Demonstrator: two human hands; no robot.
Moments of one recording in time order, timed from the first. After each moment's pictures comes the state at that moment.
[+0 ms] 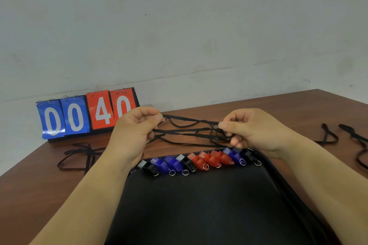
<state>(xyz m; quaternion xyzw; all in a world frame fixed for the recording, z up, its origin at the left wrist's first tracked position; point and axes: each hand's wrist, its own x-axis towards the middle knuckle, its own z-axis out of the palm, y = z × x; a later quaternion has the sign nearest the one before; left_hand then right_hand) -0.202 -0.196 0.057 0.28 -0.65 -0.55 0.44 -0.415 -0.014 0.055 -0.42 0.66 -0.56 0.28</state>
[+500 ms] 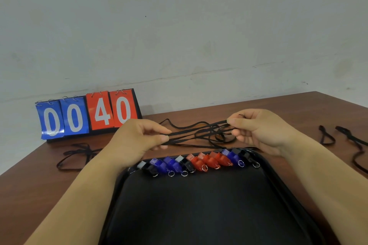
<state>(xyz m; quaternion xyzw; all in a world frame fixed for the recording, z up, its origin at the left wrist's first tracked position) -0.183 -0.188 0.067 0.28 -0.83 -0.39 0.27 -0.433 -0.014 0.051 -0.32 0.62 -0.63 0.34</state>
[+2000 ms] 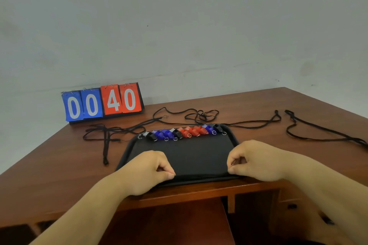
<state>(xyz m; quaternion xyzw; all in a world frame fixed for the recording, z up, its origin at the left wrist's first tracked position) -0.101 -0.057 0.025 0.23 -0.95 -0.19 0.03 -0.349 0.152 0.033 -0.64 0.74 -0.14 0.13</state>
